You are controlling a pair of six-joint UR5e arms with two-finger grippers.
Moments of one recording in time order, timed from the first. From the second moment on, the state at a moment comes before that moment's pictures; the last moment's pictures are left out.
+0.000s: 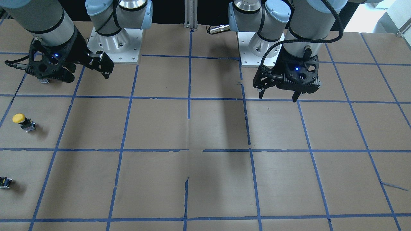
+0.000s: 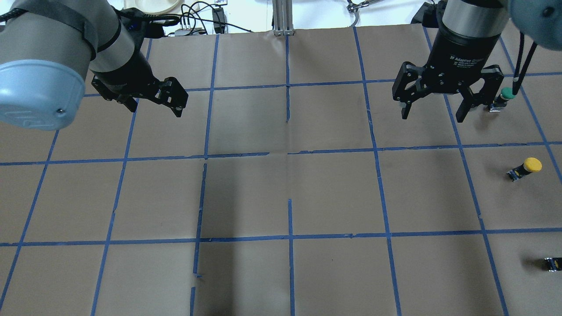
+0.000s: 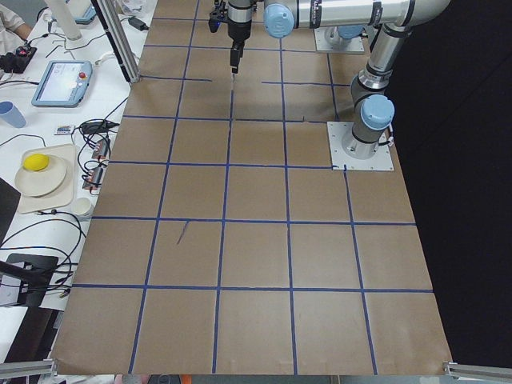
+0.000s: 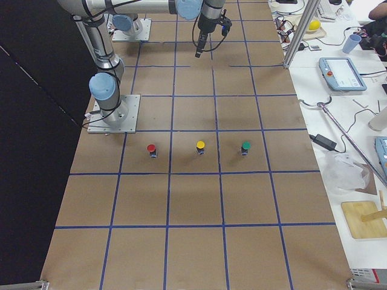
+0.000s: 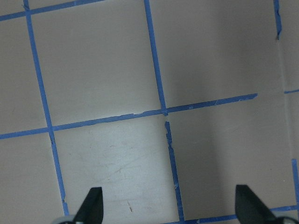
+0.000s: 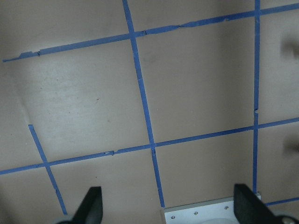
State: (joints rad) left arm -1.58 -1.58 -1.67 -1.39 1.60 0.14; right arm 1.54 -1.52 1.50 -1.35 -1.59 0.14
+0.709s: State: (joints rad) left arm -1.58 -1.58 -1.66 -1.39 1.60 0.14; right arm 1.55 -1.54 1.58 -1.48 -1.57 0.13
